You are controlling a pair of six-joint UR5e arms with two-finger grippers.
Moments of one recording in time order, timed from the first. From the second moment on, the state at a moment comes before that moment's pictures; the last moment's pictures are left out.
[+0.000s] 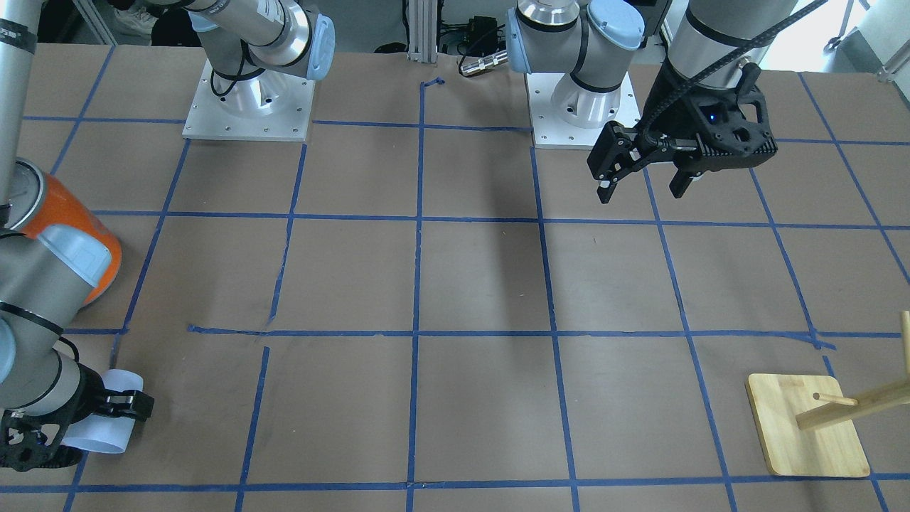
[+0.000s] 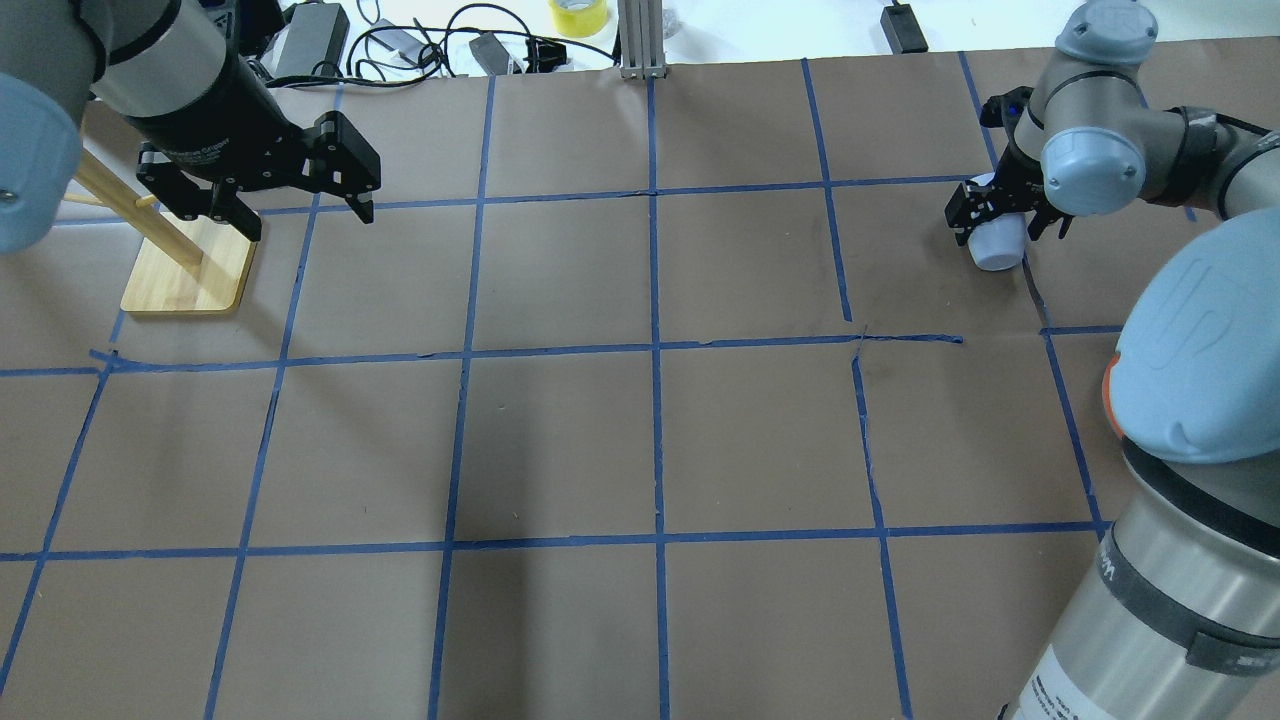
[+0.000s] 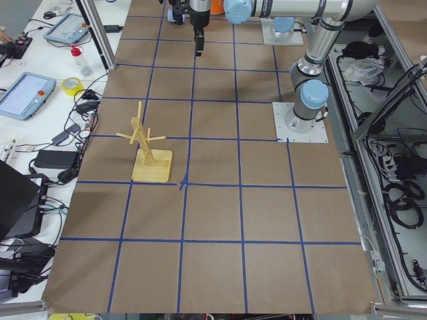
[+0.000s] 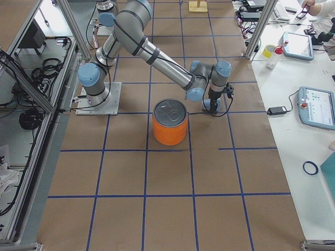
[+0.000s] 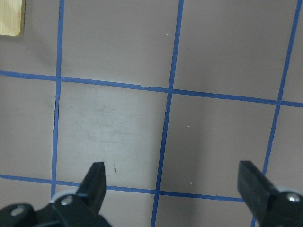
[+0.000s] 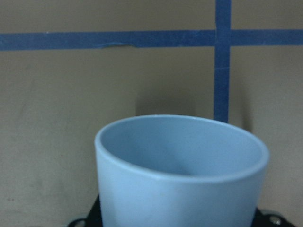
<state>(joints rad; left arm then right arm) -1.52 -1.55 -1.59 -1.48 1.57 -0.08 1.29 -0.91 1.50 -2.18 -1.62 -0.26</state>
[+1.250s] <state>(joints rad) -1.52 -1.55 -1.59 -1.48 1.57 -0.08 1.64 -1.04 1.50 -2.17 -1.61 -0.38</state>
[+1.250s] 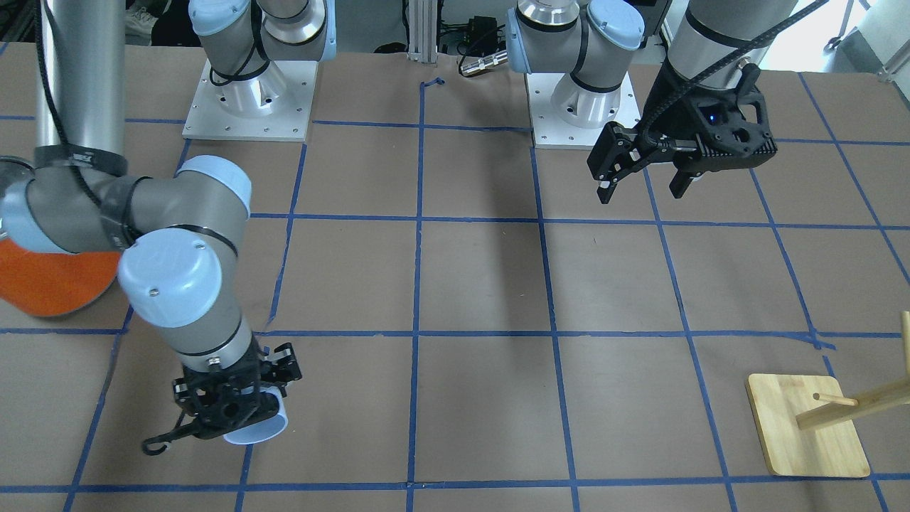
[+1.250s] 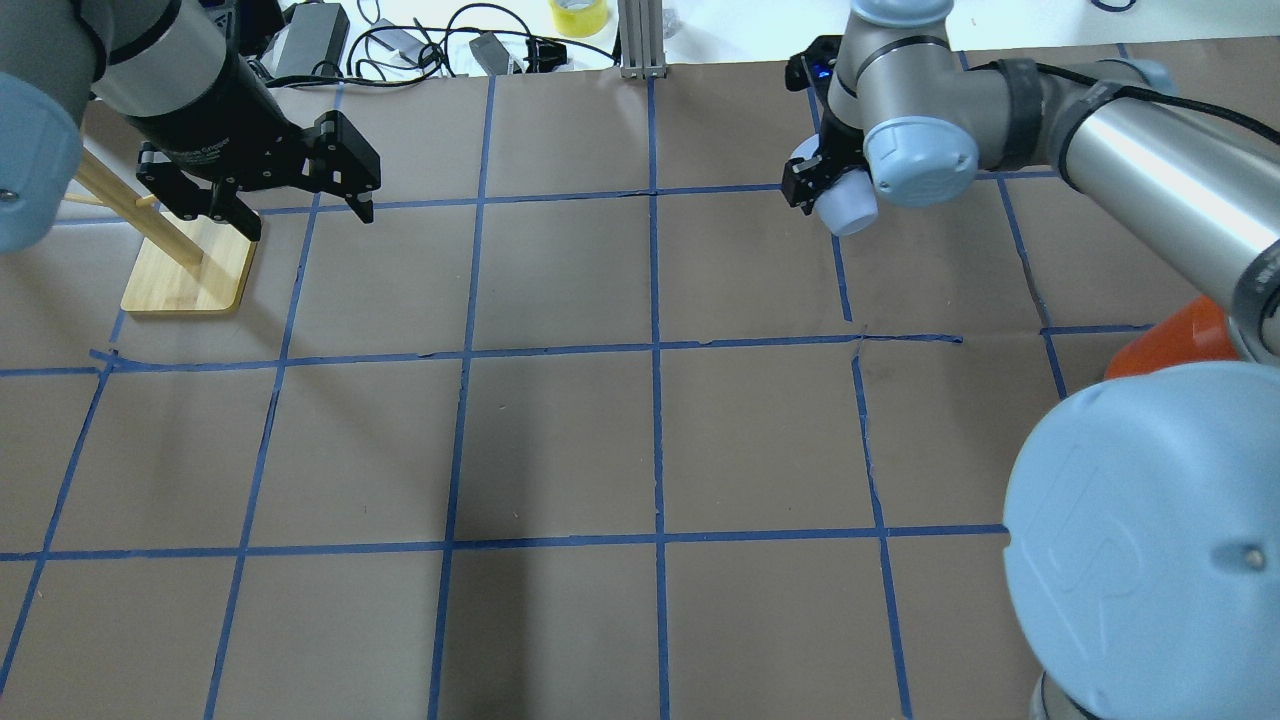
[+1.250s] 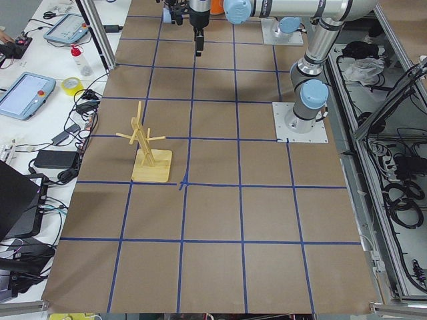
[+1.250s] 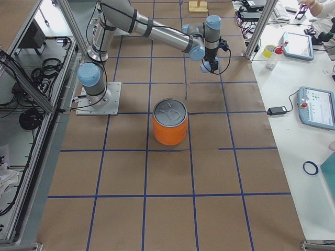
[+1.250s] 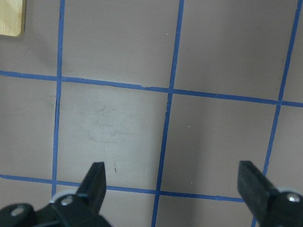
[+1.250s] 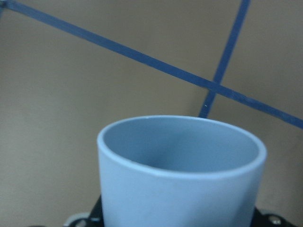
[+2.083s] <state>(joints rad) -1.52 -1.55 -1.59 -1.49 1.57 -0.08 1.96 -0.93 1.51 -2.48 -1.59 -0.90</state>
